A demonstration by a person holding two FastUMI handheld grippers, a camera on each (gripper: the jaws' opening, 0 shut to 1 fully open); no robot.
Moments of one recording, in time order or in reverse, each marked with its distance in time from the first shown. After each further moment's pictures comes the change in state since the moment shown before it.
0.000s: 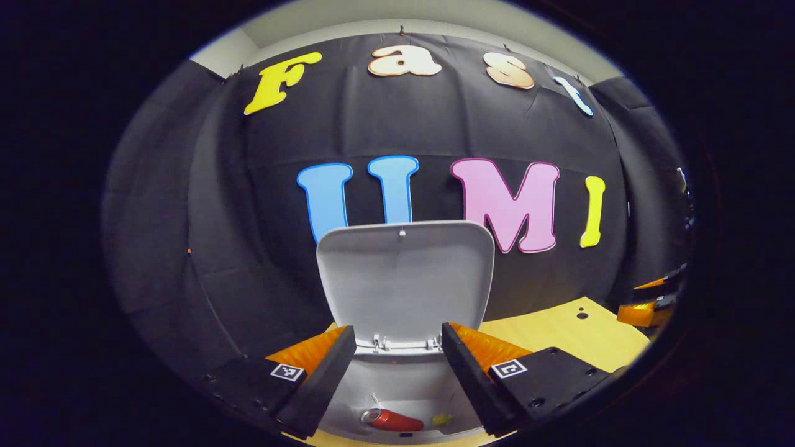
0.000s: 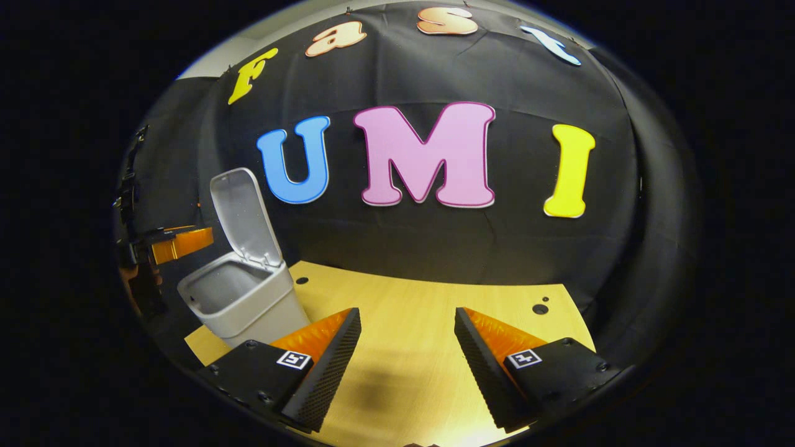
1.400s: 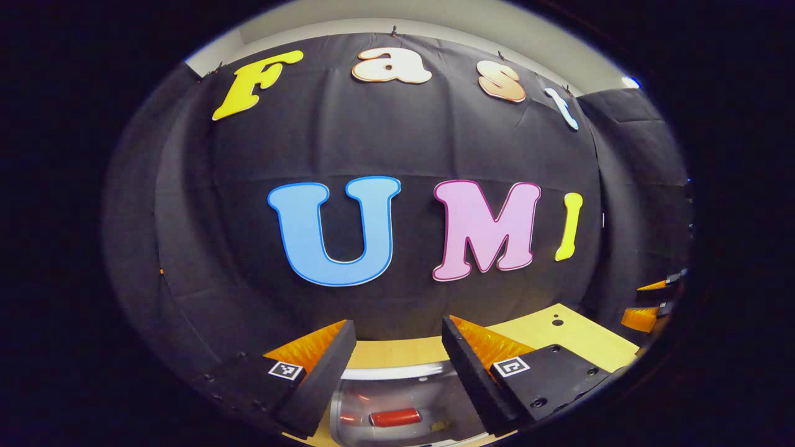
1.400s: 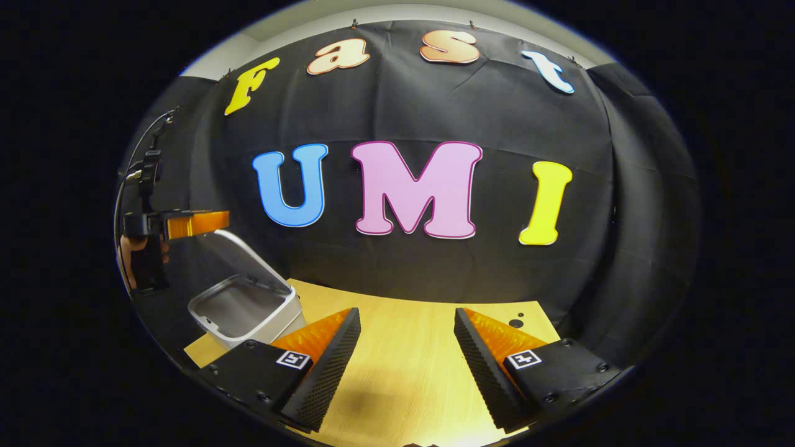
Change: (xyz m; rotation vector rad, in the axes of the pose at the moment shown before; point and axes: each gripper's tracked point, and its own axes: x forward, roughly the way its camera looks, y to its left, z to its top) left arm 0.003 0.011 0.025 0.012 0.046 -0.161; right arm -0.068 0.012 0.030 -0.010 -0.054 -0.149
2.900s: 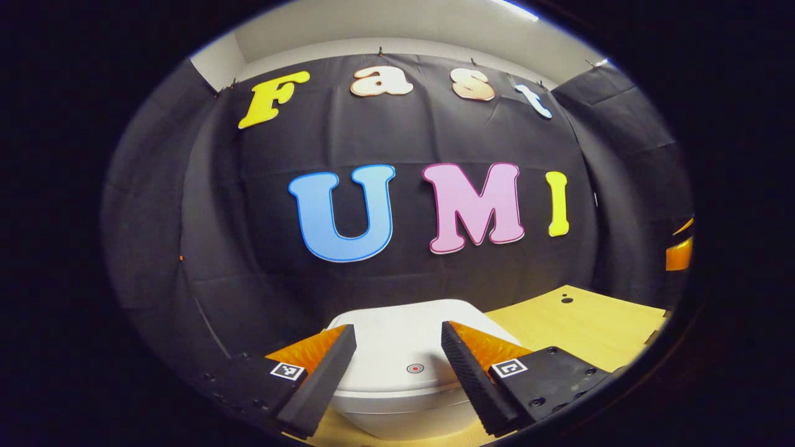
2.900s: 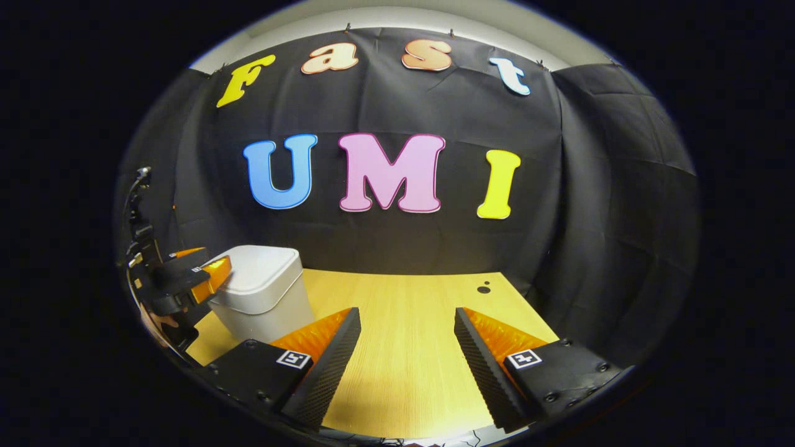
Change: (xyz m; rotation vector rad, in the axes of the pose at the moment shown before) left arm -0.079 -0.033 -0.080 0.067 -0.170 0.051; right arm -0.108 0.020 -0.054 0.019 -0.028 -0.176
